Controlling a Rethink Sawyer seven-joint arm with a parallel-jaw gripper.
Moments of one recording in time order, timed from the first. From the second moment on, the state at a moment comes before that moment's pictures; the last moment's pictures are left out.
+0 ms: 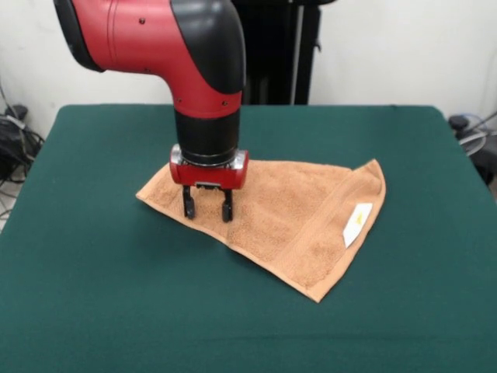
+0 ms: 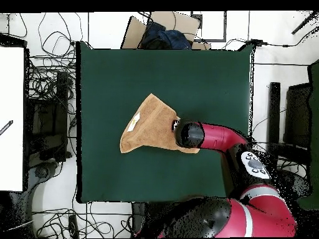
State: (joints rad) arm -0.51 -0.42 0.16 1.61 -0.33 0.36 1.70
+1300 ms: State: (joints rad) arm -0.51 -0.41 0.16 1.61 -0.33 0.32 1.70
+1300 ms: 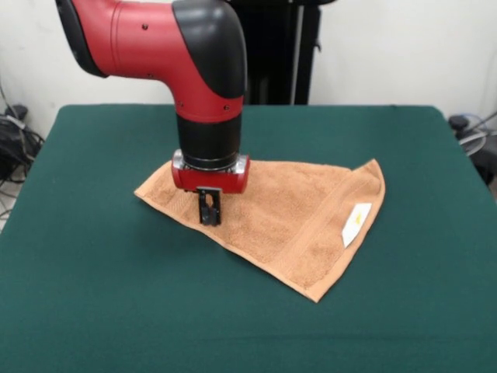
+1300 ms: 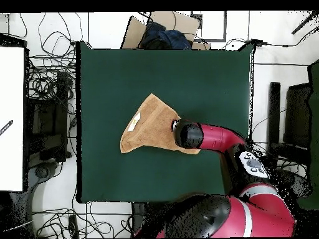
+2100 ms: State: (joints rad) arm -0.52 -0.41 0.16 1.61 -0.33 0.32 1.70
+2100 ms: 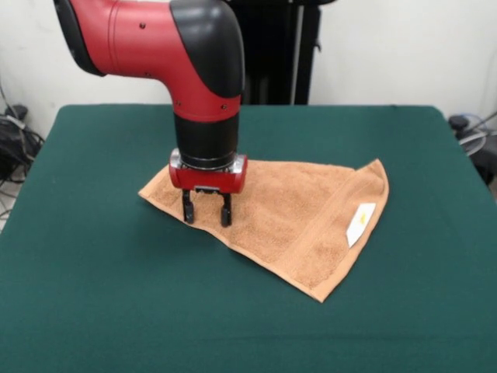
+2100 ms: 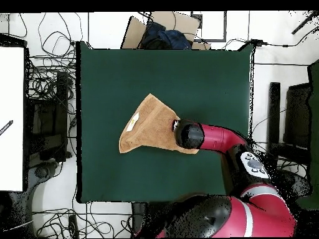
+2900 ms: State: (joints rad) arm -0.48 -0.41 0.12 1.61 -0.35 0.25 1.70
